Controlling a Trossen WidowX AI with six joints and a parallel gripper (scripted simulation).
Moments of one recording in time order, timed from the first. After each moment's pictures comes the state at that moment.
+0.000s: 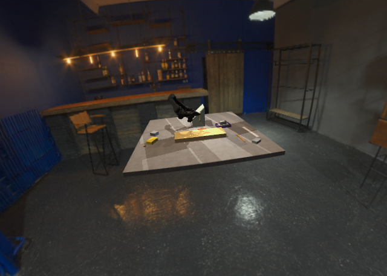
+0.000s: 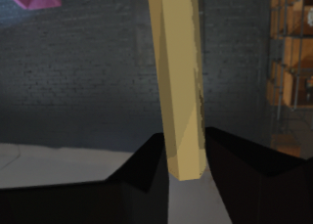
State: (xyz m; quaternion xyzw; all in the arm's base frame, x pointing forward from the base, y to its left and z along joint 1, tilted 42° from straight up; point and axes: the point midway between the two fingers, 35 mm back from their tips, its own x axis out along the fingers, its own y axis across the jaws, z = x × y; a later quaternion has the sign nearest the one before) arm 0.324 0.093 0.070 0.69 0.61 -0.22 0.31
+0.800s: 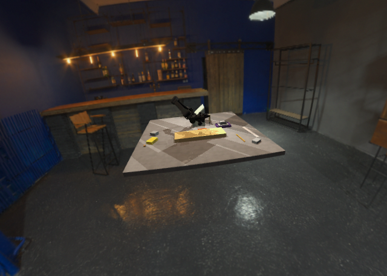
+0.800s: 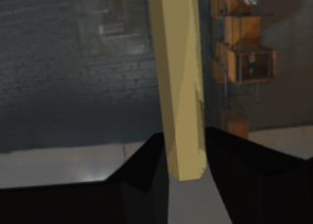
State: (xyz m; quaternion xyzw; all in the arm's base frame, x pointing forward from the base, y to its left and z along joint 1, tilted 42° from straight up) arm 0.349 0.146 -0.006 0.64 0.69 -0.24 0.25
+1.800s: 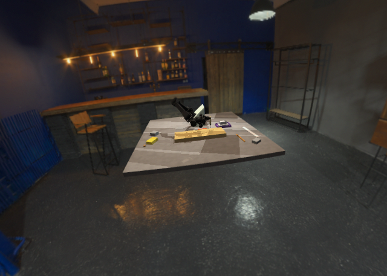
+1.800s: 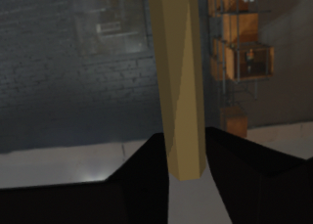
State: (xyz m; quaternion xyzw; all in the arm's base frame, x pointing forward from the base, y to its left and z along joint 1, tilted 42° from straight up) arm 0.352 0.135 -0.028 0.64 0.69 -0.24 0.24
